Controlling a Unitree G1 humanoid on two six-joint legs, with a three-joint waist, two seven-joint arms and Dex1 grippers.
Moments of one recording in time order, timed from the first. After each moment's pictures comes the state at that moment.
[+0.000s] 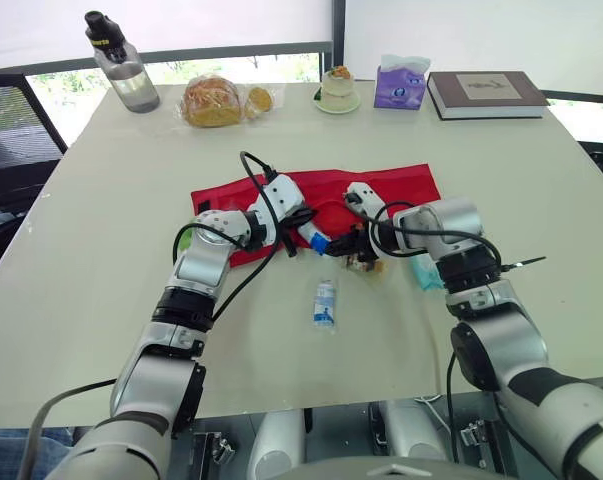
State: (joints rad) left arm -0.68 0.44 -0.13 0.38 0.01 0.12 -0.87; right arm -1.00 -0.04 0.02 0.50 0.20 1.31 0.77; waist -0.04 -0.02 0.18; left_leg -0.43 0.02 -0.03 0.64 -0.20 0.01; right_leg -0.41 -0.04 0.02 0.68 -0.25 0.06
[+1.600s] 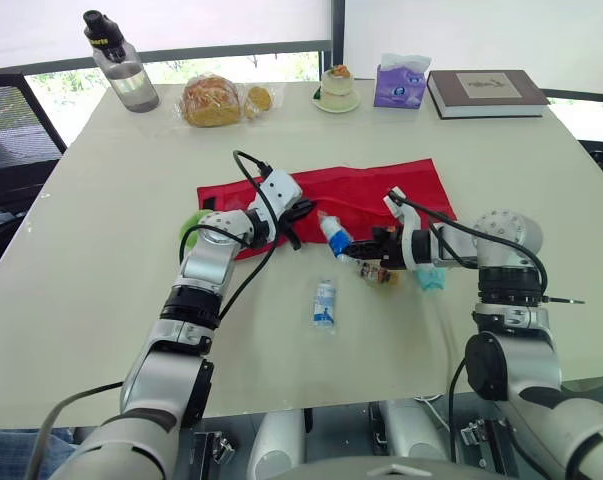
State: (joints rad) left arm -0.71 0.40 -0.09 0.48 -0.02 0.08 -0.78; right arm -0.84 -0.08 -0.34 0.22 0.66 1.61 0.33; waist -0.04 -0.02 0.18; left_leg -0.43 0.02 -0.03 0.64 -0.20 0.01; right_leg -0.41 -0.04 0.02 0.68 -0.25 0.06
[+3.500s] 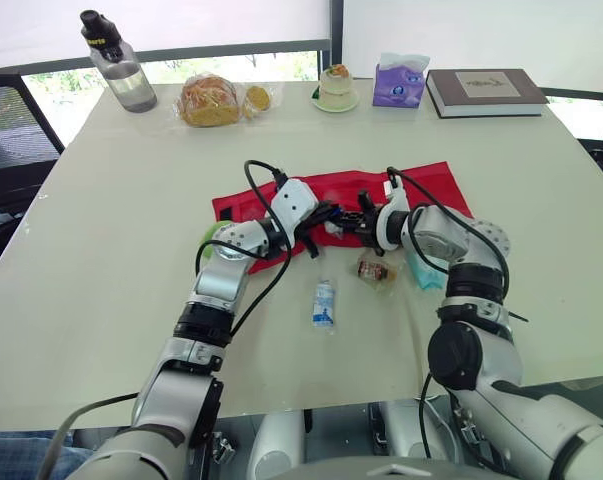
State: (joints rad) left arm -0.61 0.34 -0.12 0.34 -0.04 -0.01 -0.78; right arm -0.92 0.13 -0.61 0.44 1.20 1.37 -0.53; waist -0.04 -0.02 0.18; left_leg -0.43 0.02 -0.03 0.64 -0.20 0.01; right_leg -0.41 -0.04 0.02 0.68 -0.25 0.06
